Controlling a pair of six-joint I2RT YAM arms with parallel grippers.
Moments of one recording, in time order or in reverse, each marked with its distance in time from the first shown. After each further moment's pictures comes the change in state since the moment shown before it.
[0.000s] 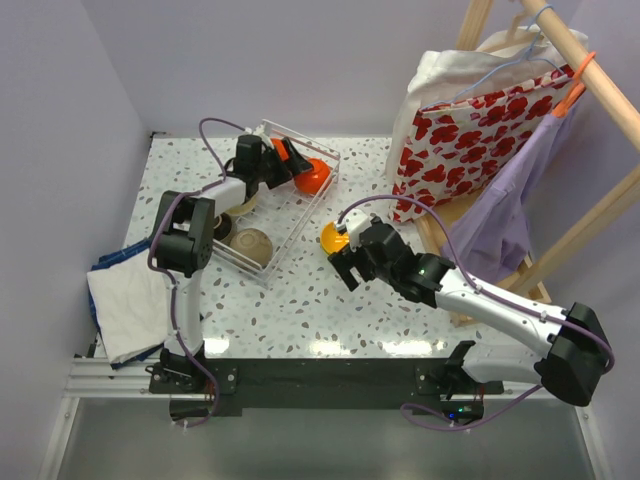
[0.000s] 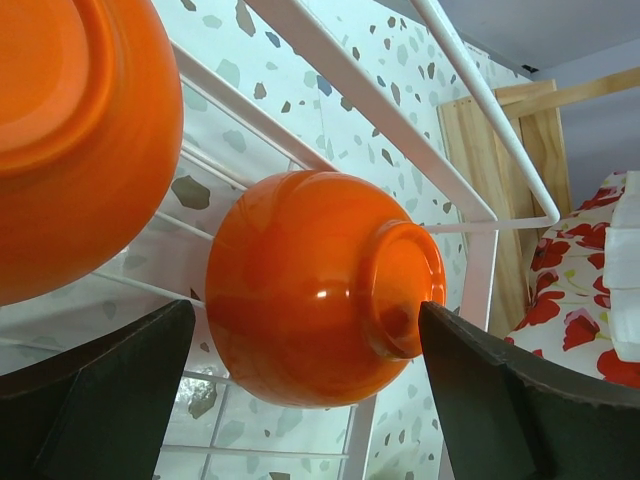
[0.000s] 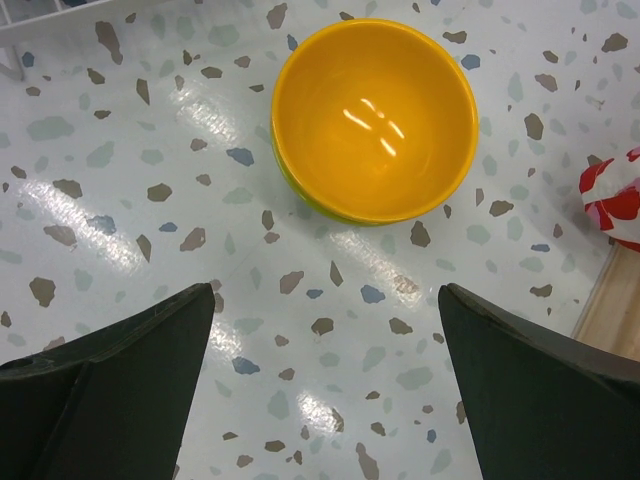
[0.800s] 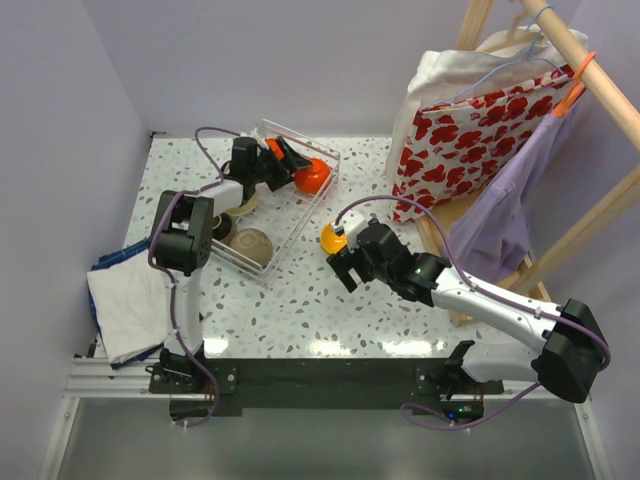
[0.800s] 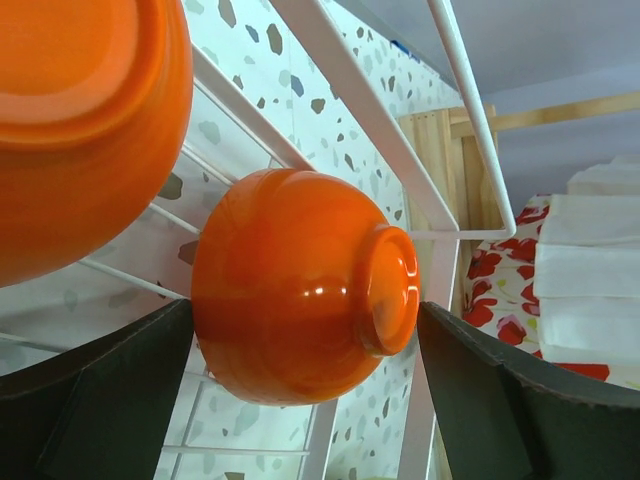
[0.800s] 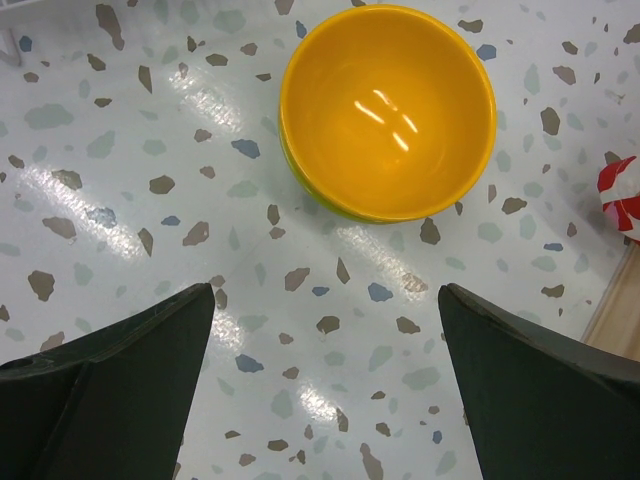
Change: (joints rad) left arm 0.020 0.009 -0.034 0.084 0.079 -0.167; right arm 0.000 0.026 0.000 0.000 -0.015 0.000
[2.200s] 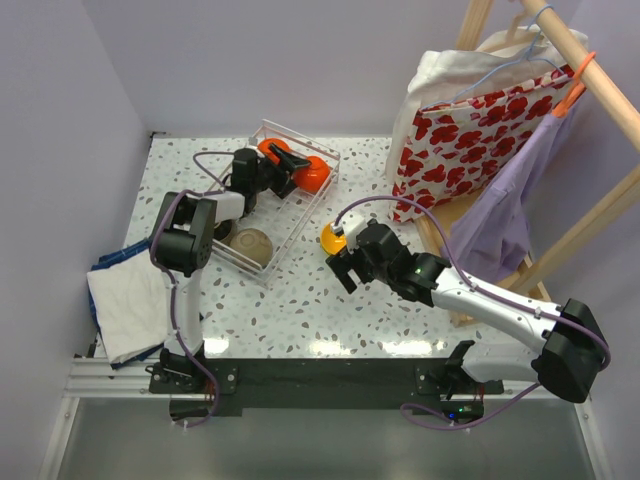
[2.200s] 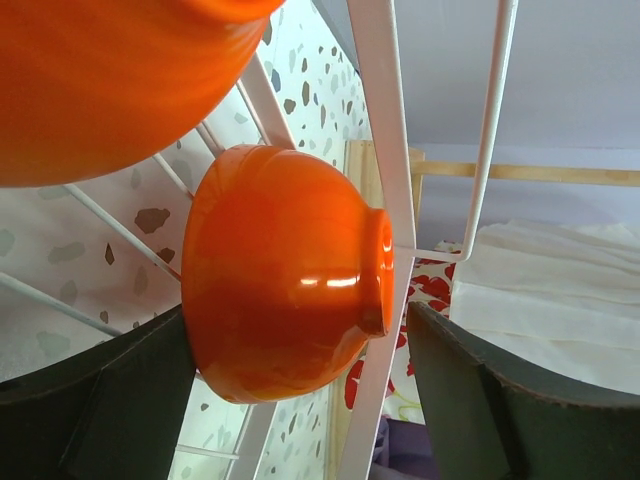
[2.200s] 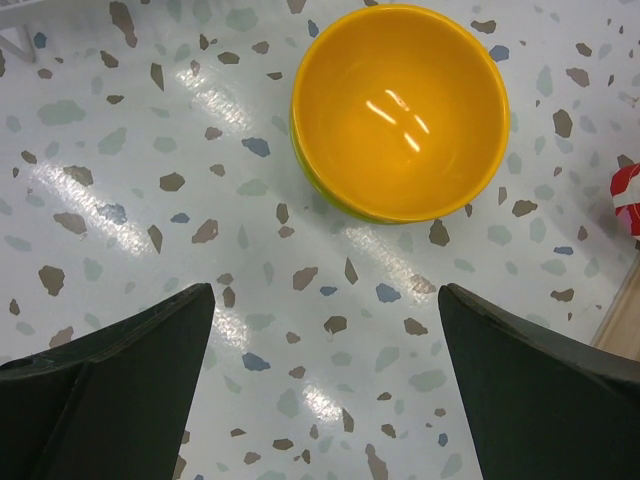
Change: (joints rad) left arm -0.010 -0.008 -0.133 0.214 -0.033 -0.344; right arm 0.000 0.000 -0.002 0.001 -0.021 0.000
